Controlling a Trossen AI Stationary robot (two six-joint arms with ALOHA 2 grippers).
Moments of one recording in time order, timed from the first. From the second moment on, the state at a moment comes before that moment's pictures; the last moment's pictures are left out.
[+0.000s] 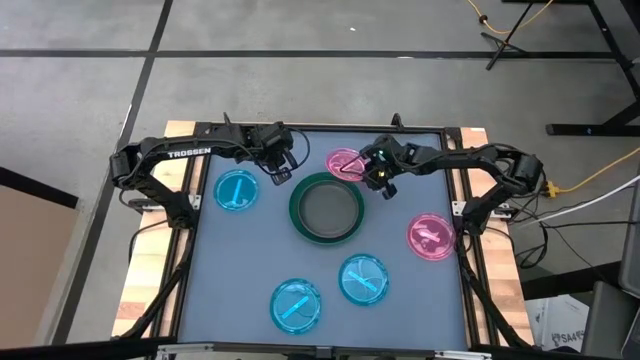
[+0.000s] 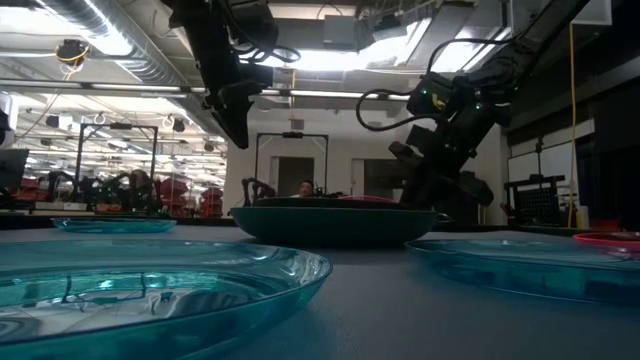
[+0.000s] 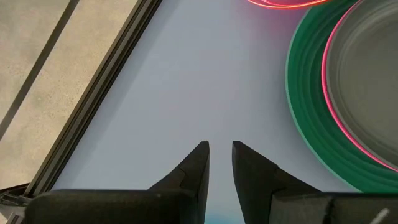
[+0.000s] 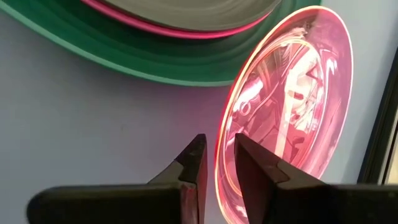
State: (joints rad) left arm 0.40 1.49 1.18 -0.79 -0.27 -0.08; right arm -0.51 1.58 0.76 -0.10 -0.23 -1.18
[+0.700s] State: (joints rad) left arm 0.40 1.49 1.18 -0.79 -0.27 -0.08; right arm -0.51 1.58 0.76 -0.08 -0.18 -1.18
